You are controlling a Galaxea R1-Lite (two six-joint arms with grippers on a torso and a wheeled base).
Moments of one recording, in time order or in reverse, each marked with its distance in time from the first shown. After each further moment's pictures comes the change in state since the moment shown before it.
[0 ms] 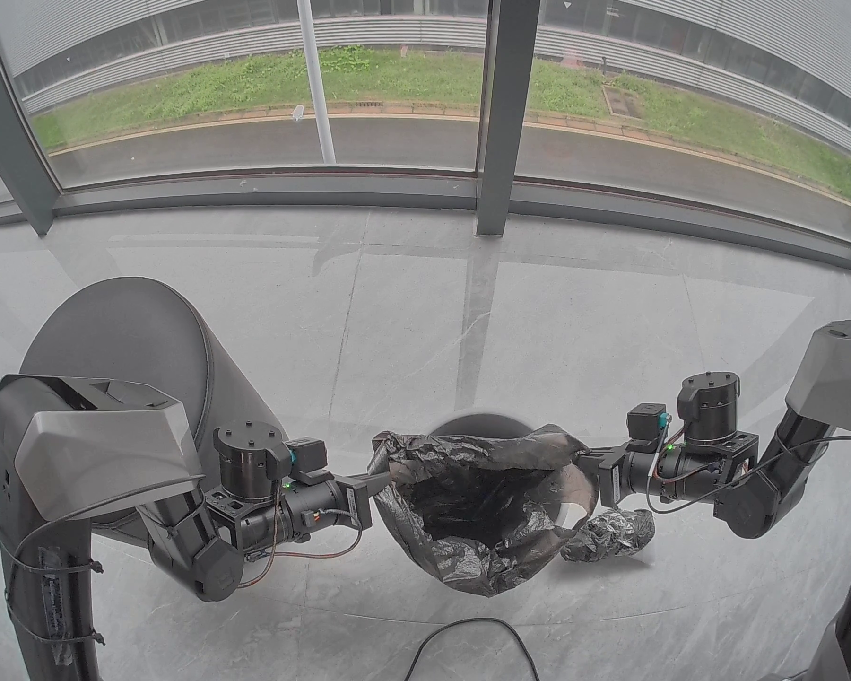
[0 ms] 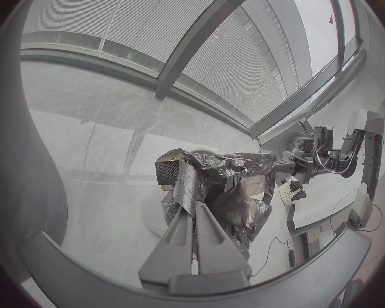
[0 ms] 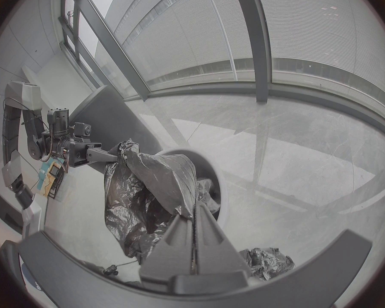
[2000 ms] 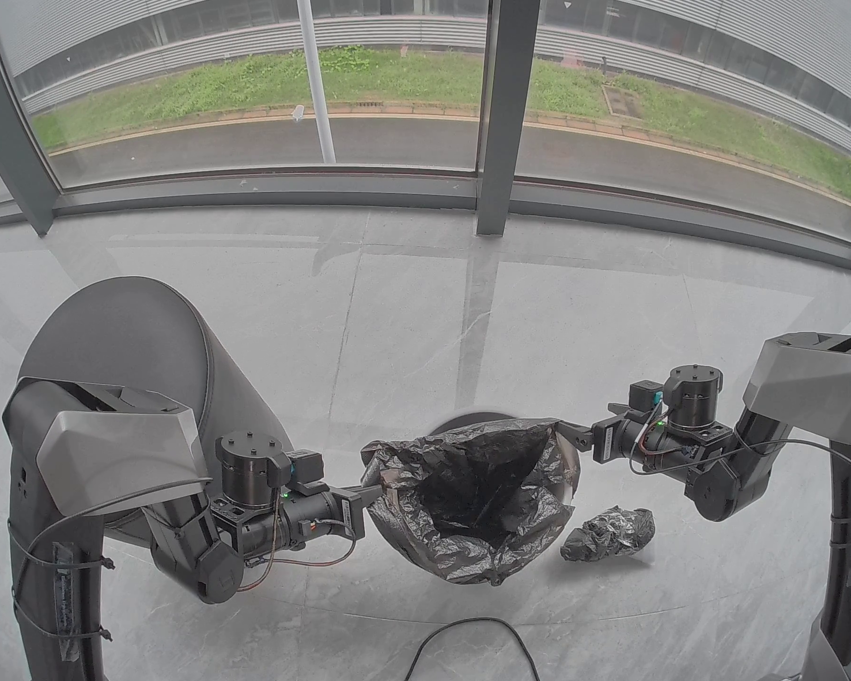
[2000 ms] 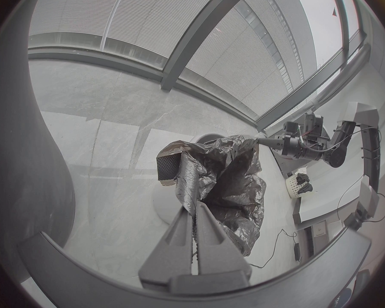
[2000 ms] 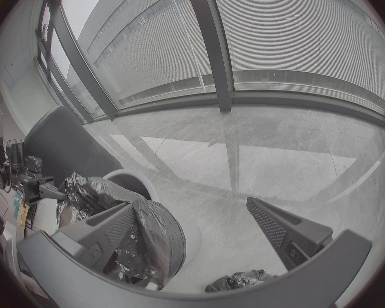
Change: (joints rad) left arm 0.024 0.054 -0.005 0.007 0.005 0.044; right arm -0.077 0.224 -0.206 -0.156 -0.145 0.120
